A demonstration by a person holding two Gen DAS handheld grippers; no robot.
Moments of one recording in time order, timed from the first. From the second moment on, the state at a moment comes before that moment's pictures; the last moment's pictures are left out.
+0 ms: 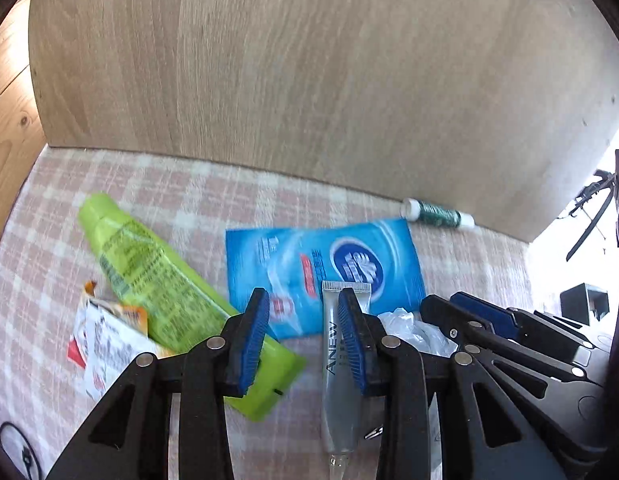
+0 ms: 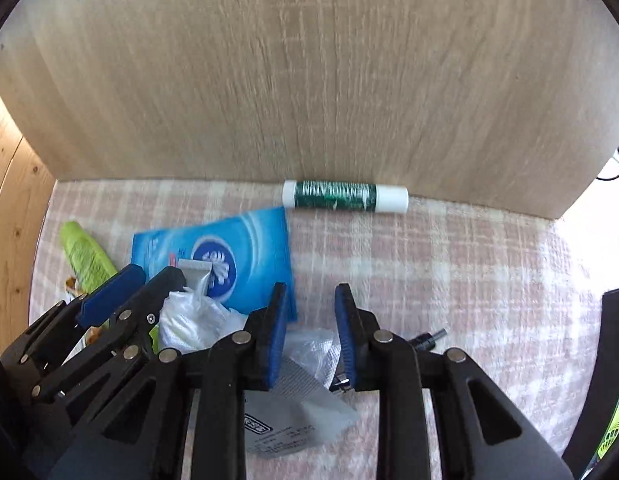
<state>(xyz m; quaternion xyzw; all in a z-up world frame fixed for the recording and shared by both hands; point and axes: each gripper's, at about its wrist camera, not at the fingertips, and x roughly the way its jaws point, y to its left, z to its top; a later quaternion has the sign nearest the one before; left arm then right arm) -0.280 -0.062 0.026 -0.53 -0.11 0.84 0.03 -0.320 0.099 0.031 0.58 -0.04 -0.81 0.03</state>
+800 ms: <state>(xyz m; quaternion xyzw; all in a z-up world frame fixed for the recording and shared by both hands) -0.132 -0.060 0.047 -0.57 -0.12 0.81 0.05 -0.106 0.218 0.070 0.59 -0.04 -0.81 0.06</state>
